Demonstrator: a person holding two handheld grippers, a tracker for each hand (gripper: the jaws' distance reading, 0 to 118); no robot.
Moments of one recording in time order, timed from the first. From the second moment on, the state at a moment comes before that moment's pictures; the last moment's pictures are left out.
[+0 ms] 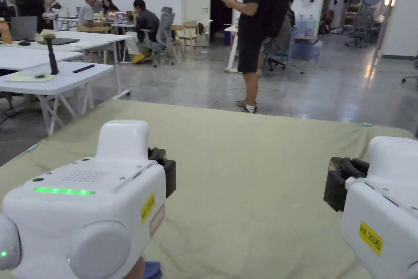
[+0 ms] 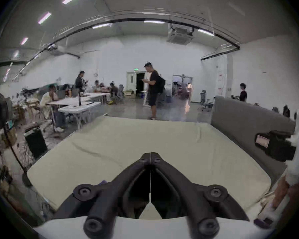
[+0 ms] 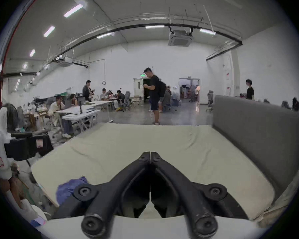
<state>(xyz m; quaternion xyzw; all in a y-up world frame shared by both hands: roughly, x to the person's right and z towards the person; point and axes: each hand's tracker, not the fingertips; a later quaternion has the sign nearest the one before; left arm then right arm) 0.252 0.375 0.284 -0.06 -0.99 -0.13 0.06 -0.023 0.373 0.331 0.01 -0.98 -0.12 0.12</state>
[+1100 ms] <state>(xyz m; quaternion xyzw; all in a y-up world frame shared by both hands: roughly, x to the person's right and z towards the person) 0.437 0.080 0.407 -0.23 -0.83 -0.50 0.14 -0.017 0.335 0.313 0.03 -0.90 -0.24 0.36</state>
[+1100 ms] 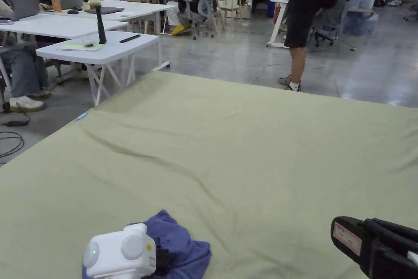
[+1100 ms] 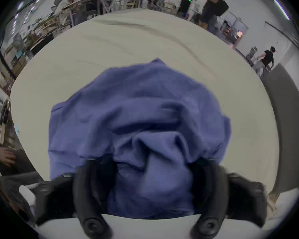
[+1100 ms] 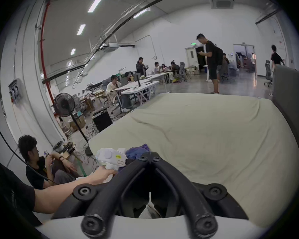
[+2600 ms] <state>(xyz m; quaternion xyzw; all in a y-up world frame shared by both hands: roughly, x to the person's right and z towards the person) 0.143 0.209 0.432 -0.11 -0.89 -0.42 -0.14 -0.187 0.279 0.323 0.18 -0.91 -0.29 0.21</state>
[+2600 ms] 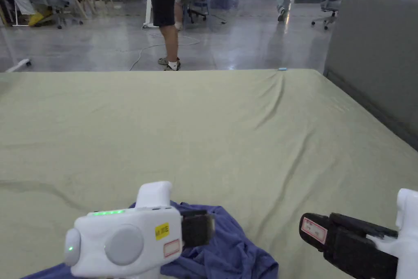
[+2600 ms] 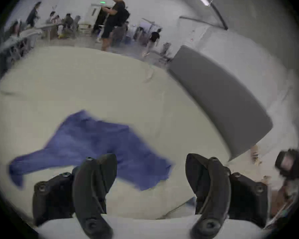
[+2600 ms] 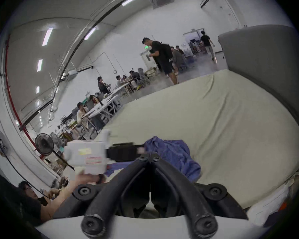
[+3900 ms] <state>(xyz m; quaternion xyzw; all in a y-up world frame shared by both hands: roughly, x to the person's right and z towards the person) 0.221 0.134 0.661 -0.06 -0.85 -0.51 -0.08 -0.107 0.080 0.516 0.05 -0.81 -0.58 0.06</state>
